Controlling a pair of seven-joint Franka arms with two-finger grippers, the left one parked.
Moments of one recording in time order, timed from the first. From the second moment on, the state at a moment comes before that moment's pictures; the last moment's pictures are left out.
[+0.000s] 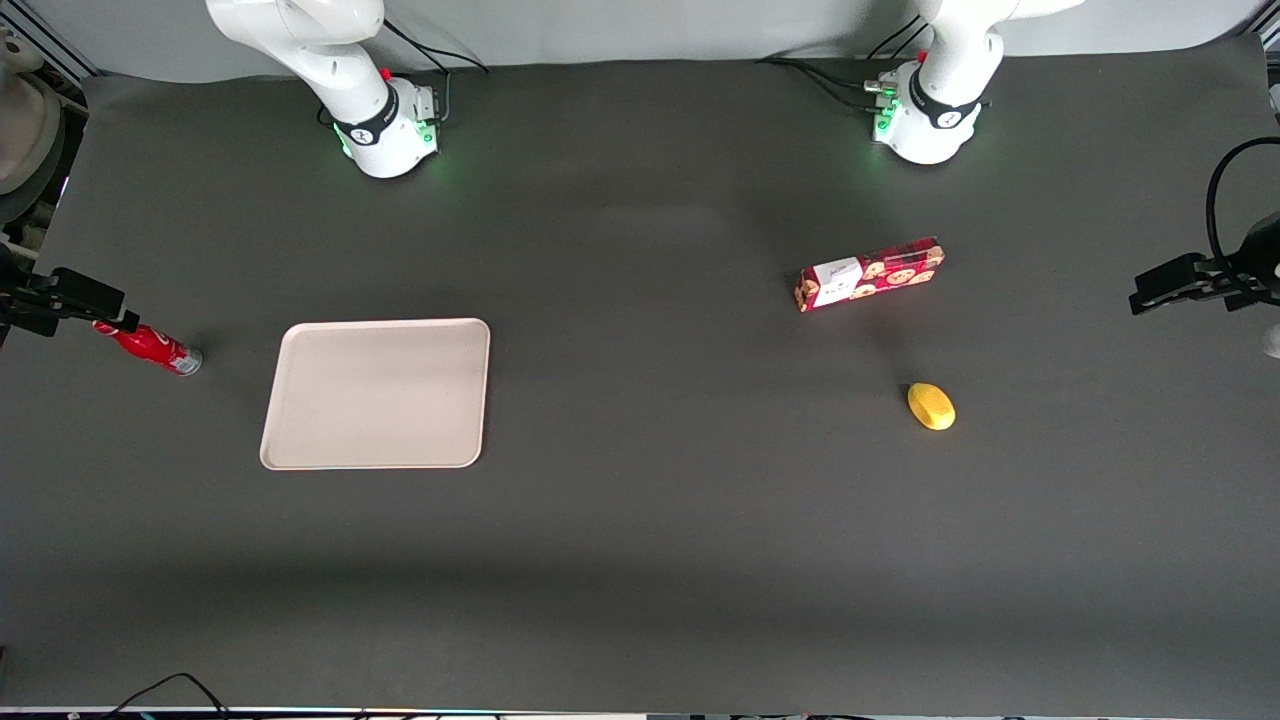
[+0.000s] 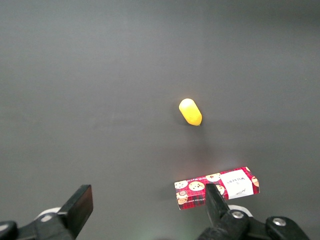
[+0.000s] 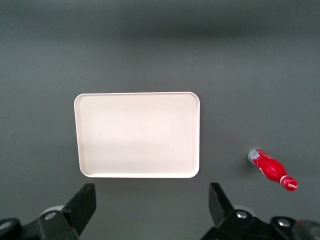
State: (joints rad) arm -0.01 0.08 -0.10 -1.51 0.04 1.57 -0.09
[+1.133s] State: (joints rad) arm -0.06 0.08 -0.43 -1.76 -0.03 1.78 -0.66
